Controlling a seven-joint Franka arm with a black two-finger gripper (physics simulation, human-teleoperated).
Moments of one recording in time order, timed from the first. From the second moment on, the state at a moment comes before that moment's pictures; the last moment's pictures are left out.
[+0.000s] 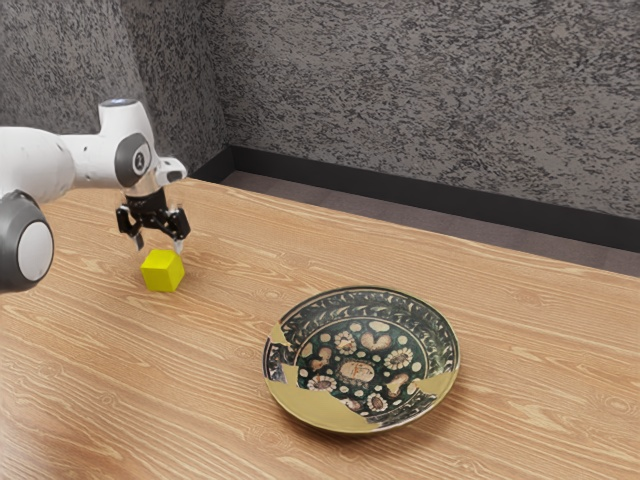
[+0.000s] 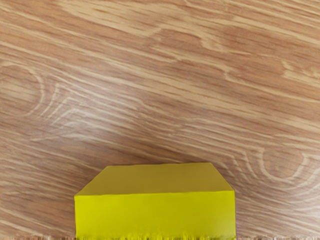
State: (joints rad) arm 0.26 0.71 0.14 -1.35 -0.07 2.02 0.13
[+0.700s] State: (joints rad) arm 0.27 0.77 0.14 -1.36 -0.10 2.08 0.09
